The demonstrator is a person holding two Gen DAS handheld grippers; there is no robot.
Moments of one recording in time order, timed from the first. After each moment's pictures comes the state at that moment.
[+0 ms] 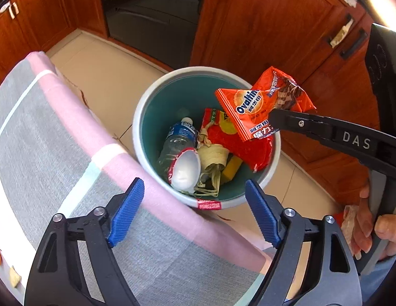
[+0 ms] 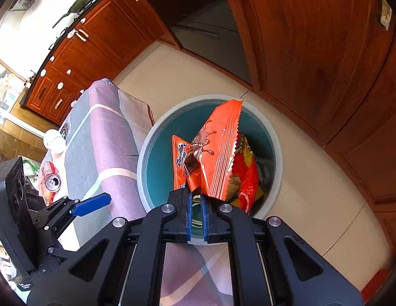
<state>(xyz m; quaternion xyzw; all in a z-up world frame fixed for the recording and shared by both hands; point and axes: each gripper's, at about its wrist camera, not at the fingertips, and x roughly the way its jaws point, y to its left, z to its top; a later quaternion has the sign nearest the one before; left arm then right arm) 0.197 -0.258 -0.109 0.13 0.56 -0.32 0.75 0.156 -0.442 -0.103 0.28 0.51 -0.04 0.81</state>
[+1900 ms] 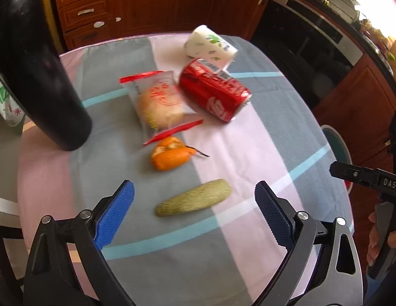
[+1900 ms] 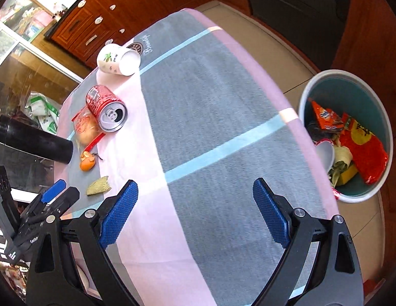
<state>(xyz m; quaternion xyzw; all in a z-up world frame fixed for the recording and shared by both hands) 0.199 0.126 -0.066 -0.04 0.53 -0.09 0.84 0.201 -0.178 -0.076 0.19 0.59 0.07 0.79</state>
